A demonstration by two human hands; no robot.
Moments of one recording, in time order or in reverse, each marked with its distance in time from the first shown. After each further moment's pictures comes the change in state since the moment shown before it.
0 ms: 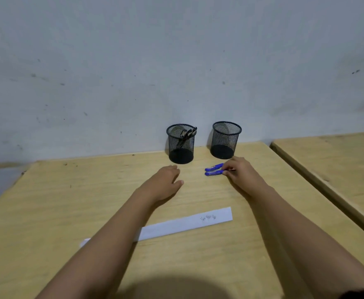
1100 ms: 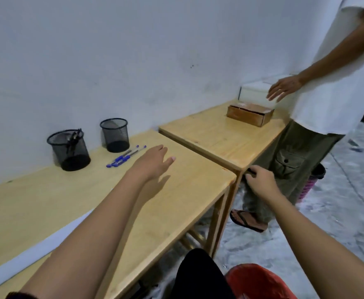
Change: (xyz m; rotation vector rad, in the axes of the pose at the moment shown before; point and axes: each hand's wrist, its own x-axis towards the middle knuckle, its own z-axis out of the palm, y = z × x) left_hand -0.005 0.205 0.030 0.108 -0.132 0.446; right_hand -0.283 0.041 -0.143 0.025 0.448 0.950
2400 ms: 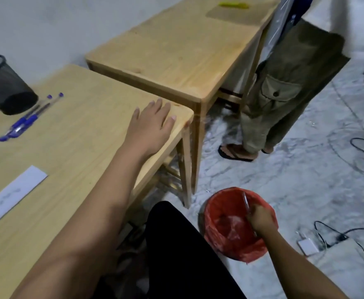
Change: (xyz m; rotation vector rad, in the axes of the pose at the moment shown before) left_hand 0.050 0.106 0.132 0.078 -0.064 0.184; right_hand -0.121 0.277 0.109 -0.202 -0.337 0.589
